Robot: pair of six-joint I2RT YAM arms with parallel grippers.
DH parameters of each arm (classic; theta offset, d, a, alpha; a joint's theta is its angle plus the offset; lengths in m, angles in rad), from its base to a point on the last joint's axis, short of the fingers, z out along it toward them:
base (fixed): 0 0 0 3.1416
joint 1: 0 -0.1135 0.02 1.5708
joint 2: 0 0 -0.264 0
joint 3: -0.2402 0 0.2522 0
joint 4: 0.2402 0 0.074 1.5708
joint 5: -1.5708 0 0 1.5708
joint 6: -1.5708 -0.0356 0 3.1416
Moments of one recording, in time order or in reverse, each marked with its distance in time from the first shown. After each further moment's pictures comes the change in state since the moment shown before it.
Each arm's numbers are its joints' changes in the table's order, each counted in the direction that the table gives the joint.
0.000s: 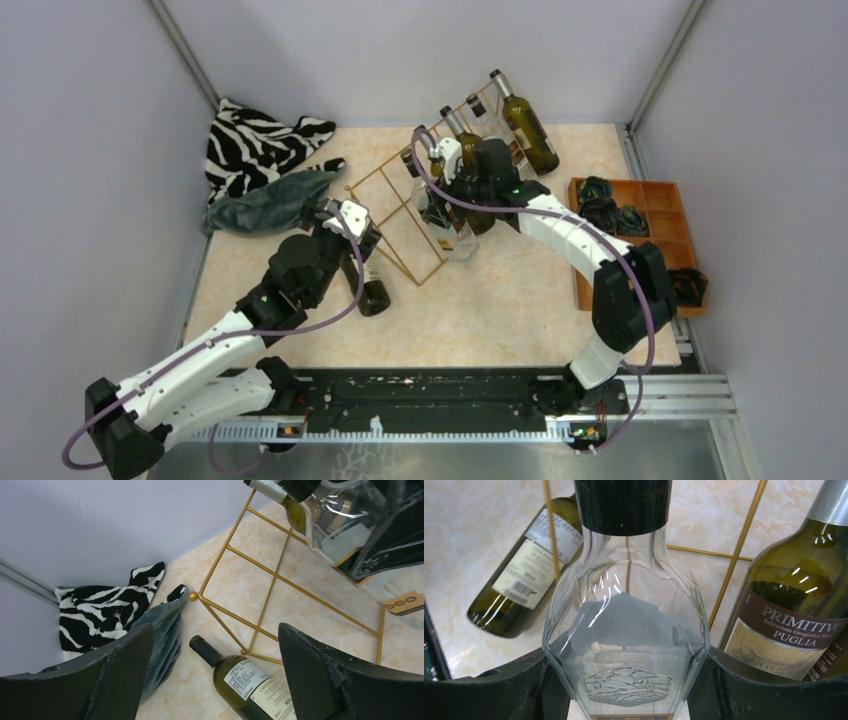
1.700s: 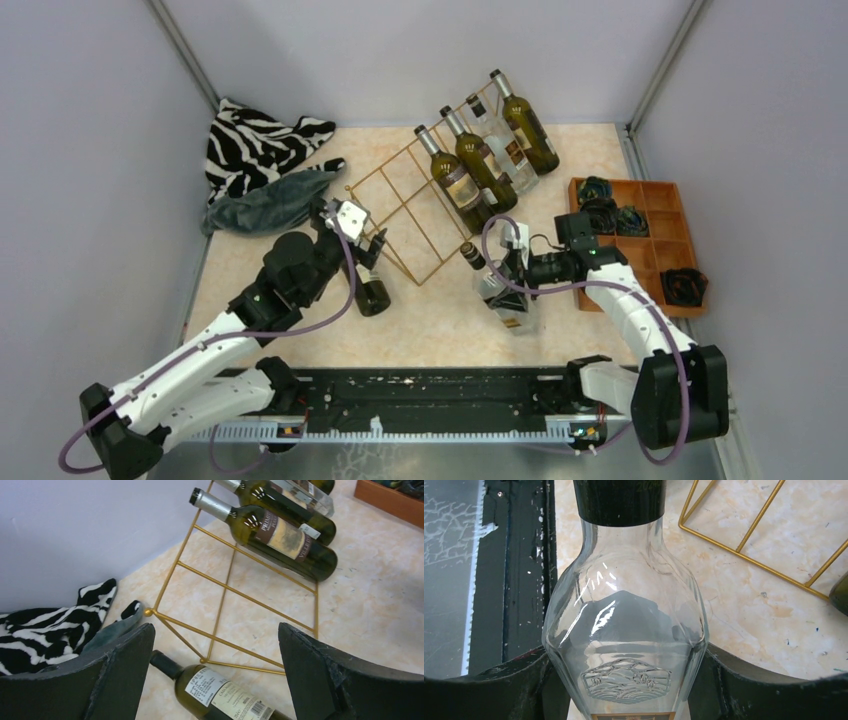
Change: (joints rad) left arm 0.001 -0.010 -0.053 0.084 -0.216 0.116; right arm 0.342 -0.485 0.557 0.438 0.564 0.637
